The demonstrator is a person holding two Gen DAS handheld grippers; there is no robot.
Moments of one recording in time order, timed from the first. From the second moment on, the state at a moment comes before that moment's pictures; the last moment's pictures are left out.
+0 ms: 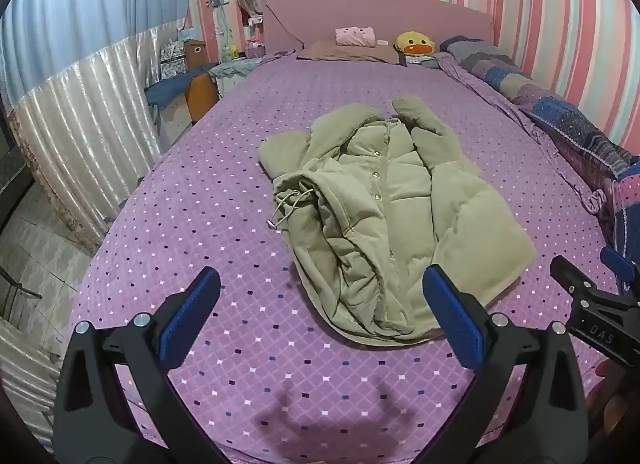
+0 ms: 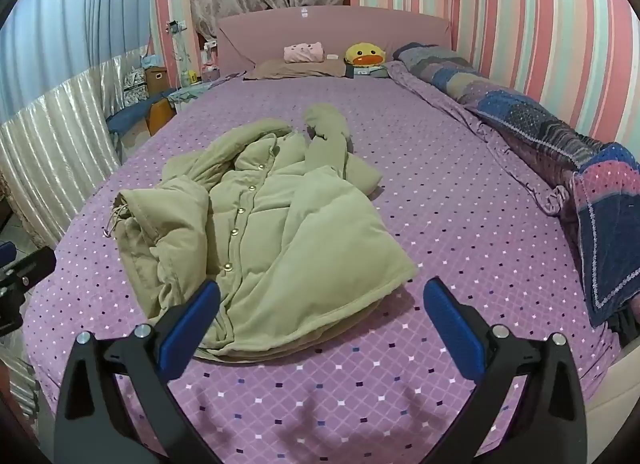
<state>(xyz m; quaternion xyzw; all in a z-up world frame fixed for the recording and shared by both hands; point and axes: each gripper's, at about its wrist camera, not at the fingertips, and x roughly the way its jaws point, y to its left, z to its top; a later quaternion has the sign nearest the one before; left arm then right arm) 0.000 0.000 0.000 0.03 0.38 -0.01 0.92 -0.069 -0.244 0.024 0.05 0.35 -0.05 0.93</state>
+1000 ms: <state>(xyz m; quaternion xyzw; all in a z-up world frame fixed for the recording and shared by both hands) 0.000 -0.001 -0.011 0.03 0.38 0.00 0.92 -0.072 -0.256 0.027 0.05 0.35 -0.07 0.93</state>
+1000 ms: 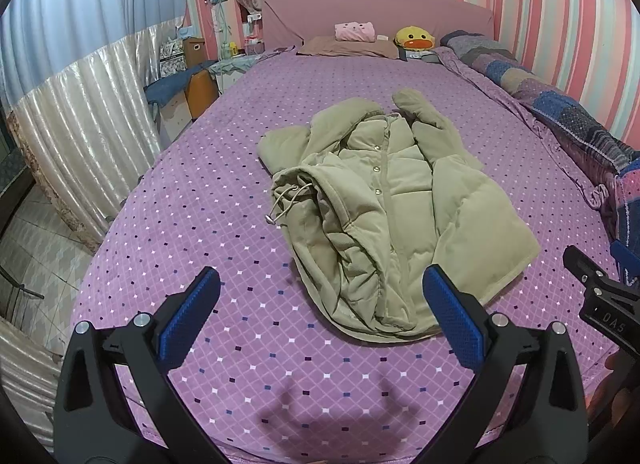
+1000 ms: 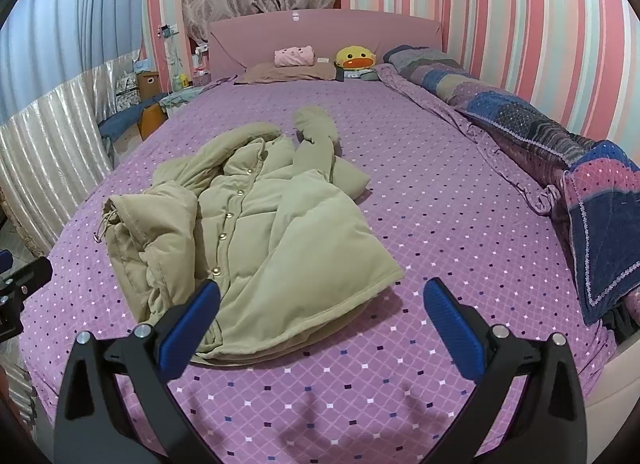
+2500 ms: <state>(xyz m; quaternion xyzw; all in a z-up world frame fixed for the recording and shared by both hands) -0.005 0.007 -0.006 0.03 0.39 0.01 0.92 -0.076 -0.261 0.031 0.04 0.35 -0.07 0.93</state>
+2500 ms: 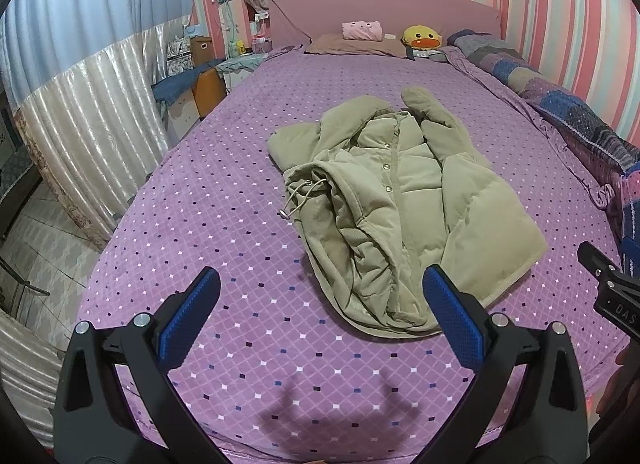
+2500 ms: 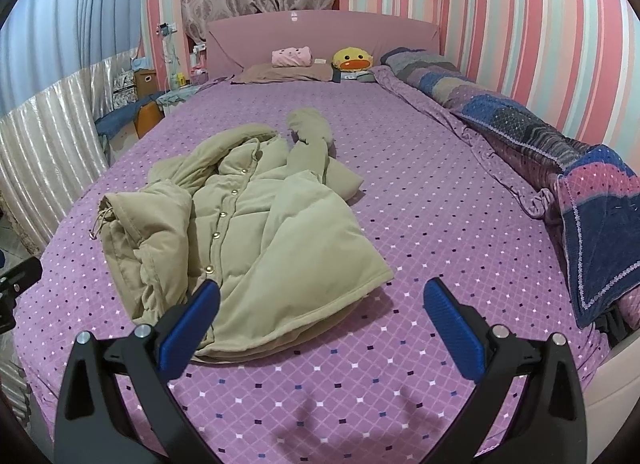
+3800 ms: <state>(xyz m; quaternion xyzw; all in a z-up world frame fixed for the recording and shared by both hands) -0.005 0.015 -0.018 0.02 0.40 0.01 0.92 -0.073 -0.250 0.021 0.05 0.36 -0.06 0.93</state>
